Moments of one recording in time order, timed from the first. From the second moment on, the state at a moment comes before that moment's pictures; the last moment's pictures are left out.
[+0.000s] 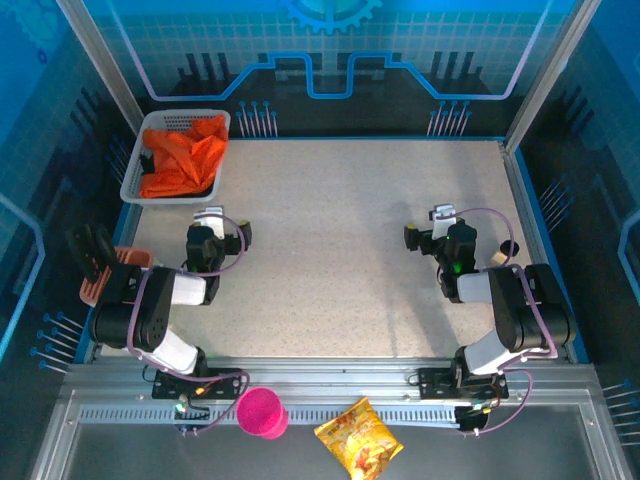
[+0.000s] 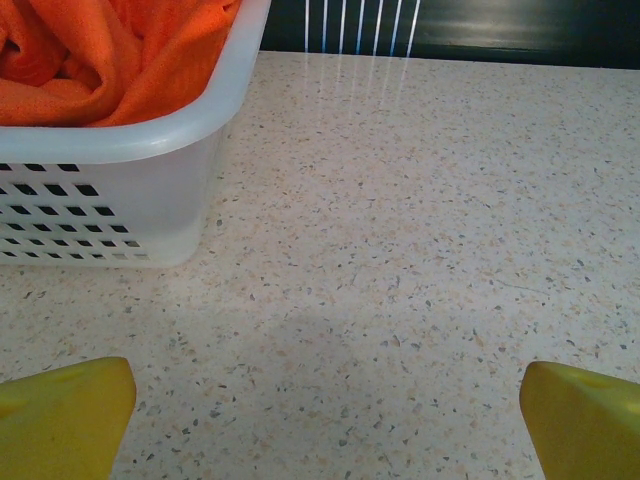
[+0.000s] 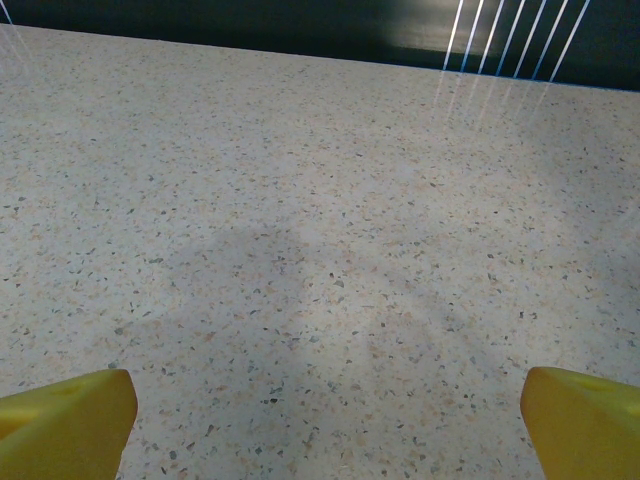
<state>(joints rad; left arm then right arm) -0.04 1.55 0.36 0.84 -0.08 -0.09 0.06 1.54 0.38 0.79 -0.03 -0.07</state>
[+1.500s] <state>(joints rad) 0.00 2.50 2.78 -1.12 -0.44 -0.46 0.10 1.29 1.17 -0.56 -0.06 0.05</state>
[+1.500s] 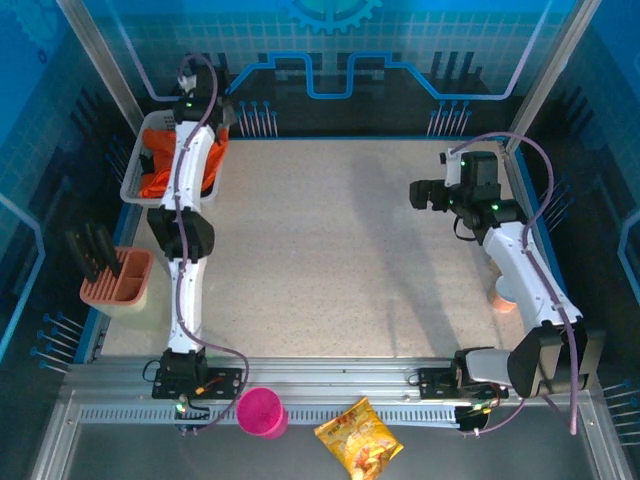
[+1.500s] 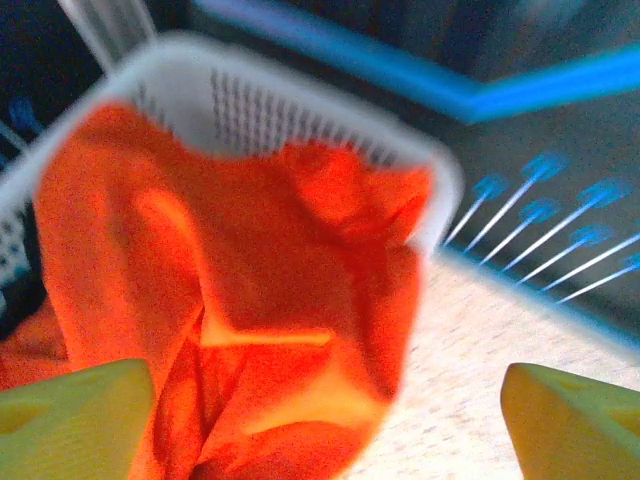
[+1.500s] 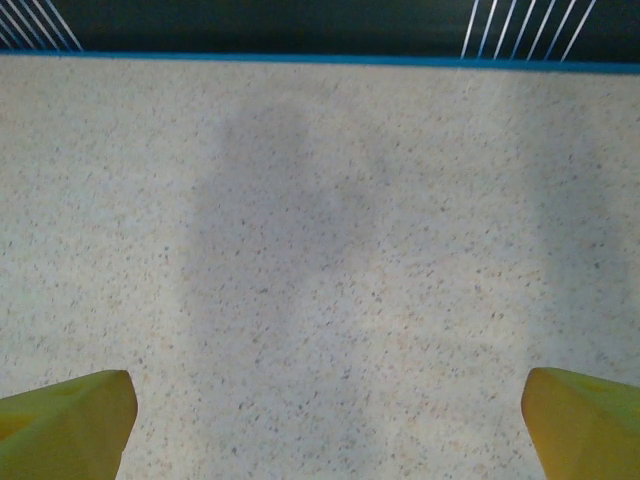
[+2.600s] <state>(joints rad) 0.12 2.41 2.32 -0.86 -0.40 -0.48 0.20 1.46 1.24 -0.62 -0.07 0.00</state>
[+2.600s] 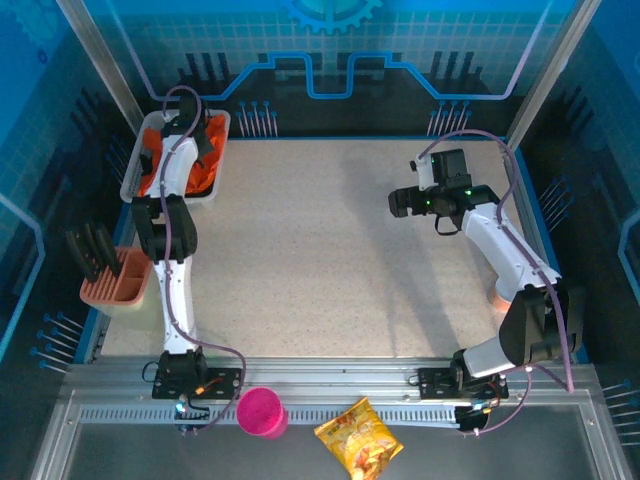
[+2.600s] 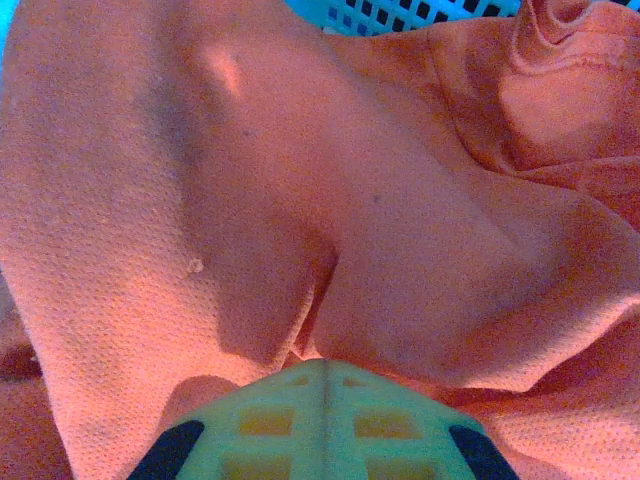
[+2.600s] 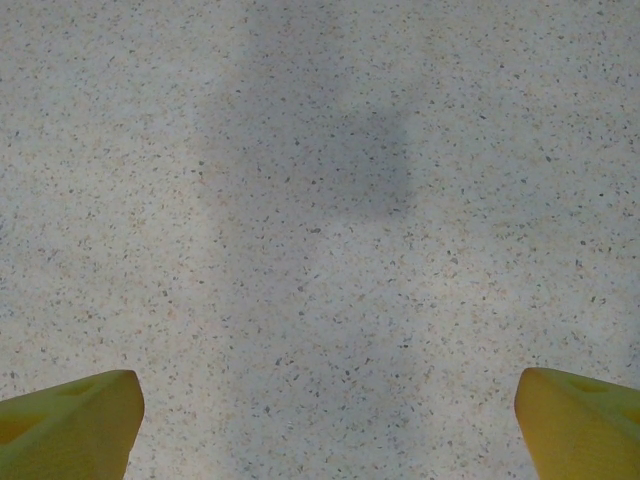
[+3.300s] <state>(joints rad) 0.18 2.35 2.26 -0.94 -0.46 -0.54 0.20 1.43 1.24 -0.63 -0.08 -0.02</state>
